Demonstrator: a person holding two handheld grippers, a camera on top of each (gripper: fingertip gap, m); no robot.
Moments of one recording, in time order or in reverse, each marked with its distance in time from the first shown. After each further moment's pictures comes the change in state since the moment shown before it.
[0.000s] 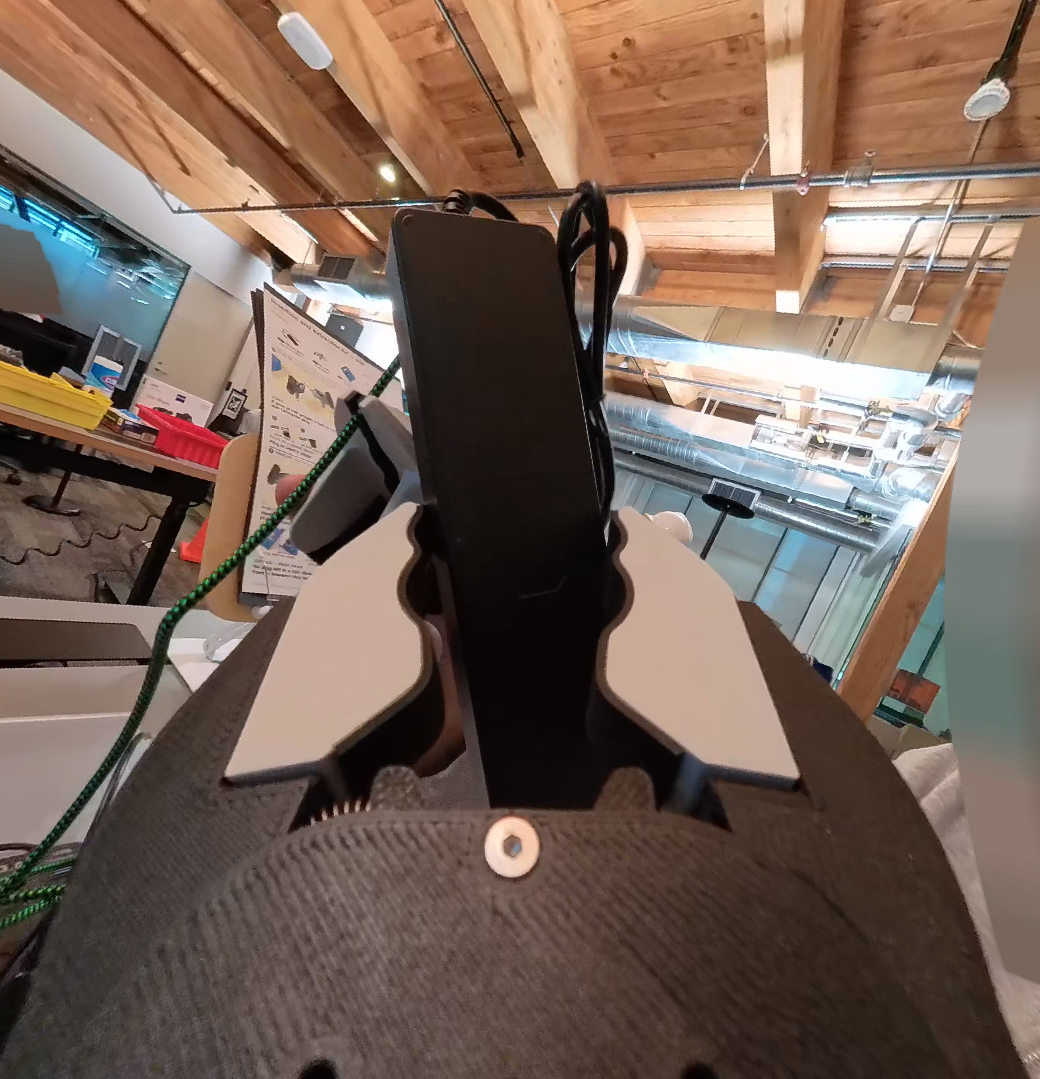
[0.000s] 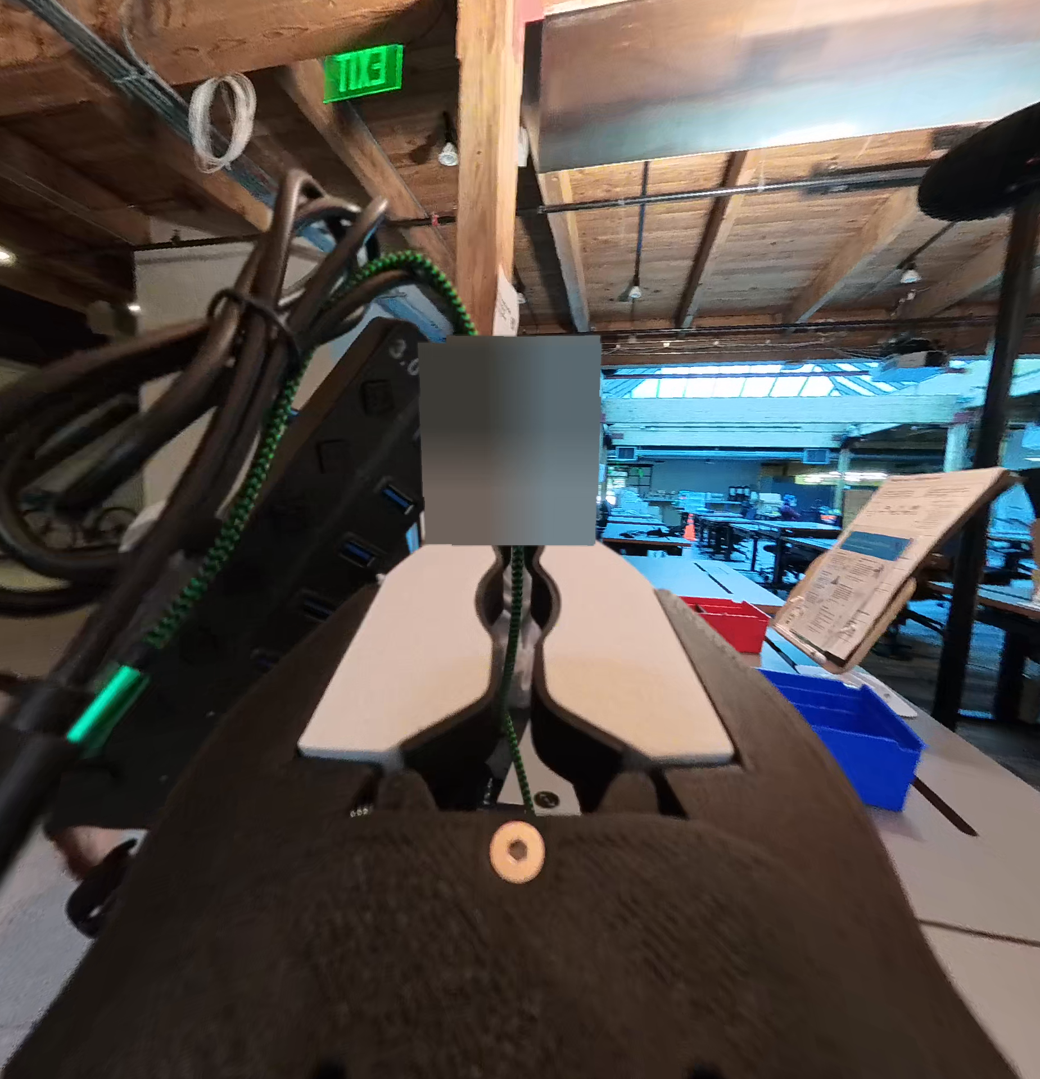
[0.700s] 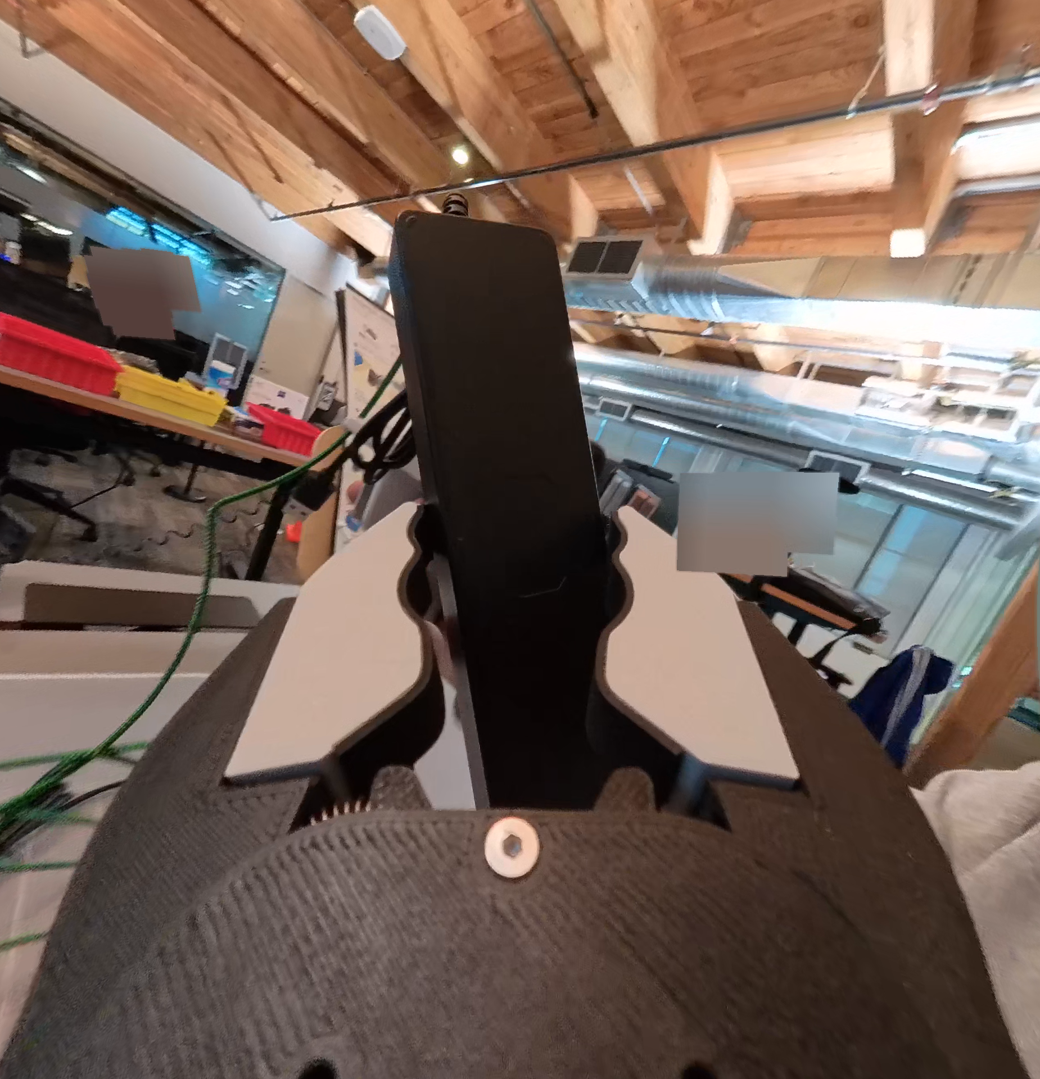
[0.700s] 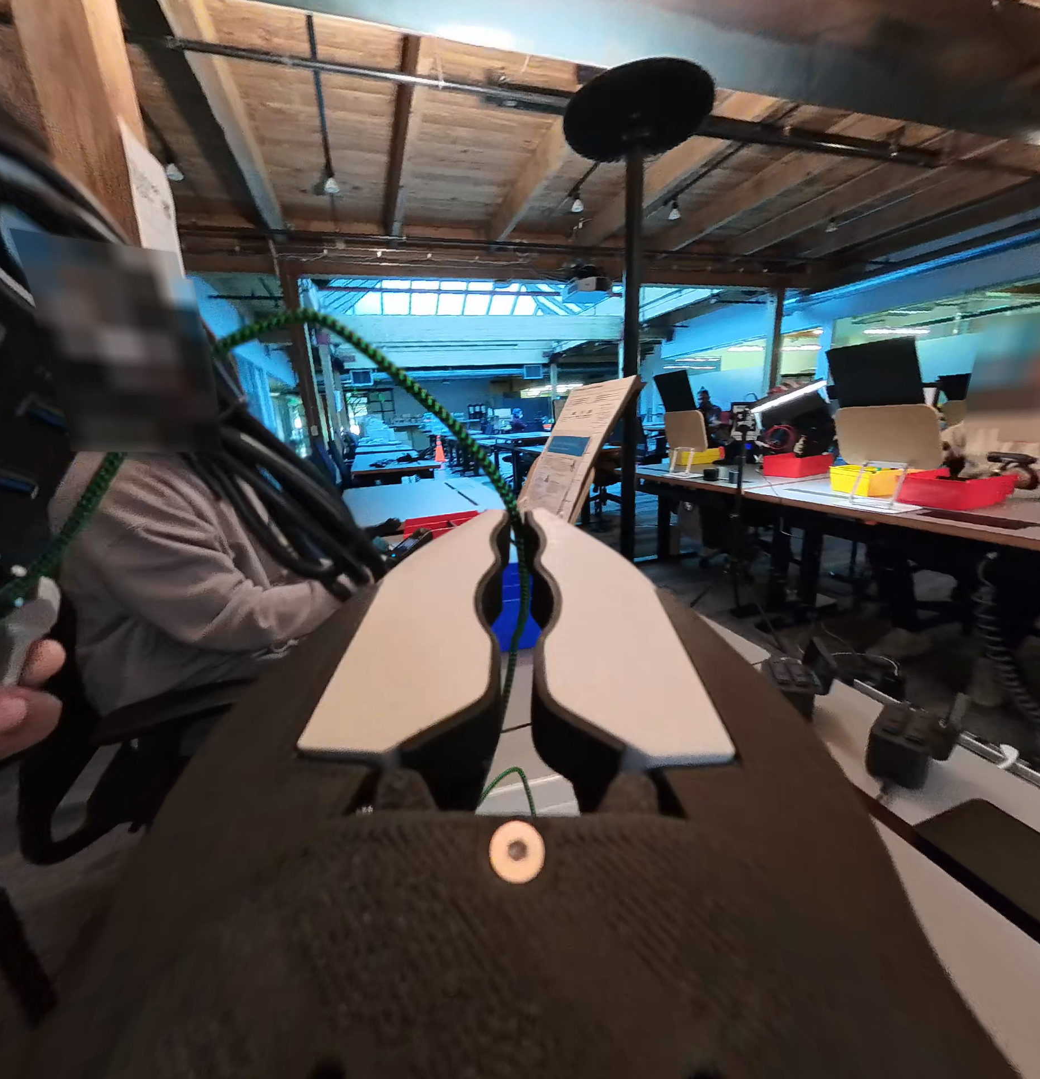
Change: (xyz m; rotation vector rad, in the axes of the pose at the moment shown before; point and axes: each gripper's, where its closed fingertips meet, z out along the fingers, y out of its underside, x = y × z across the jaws) left arm -0.015 0.001 -0.007 -0.045 -0.139 0.097; right arm 0.099 0.002 -0.058 -0.157 0.532 -0.123
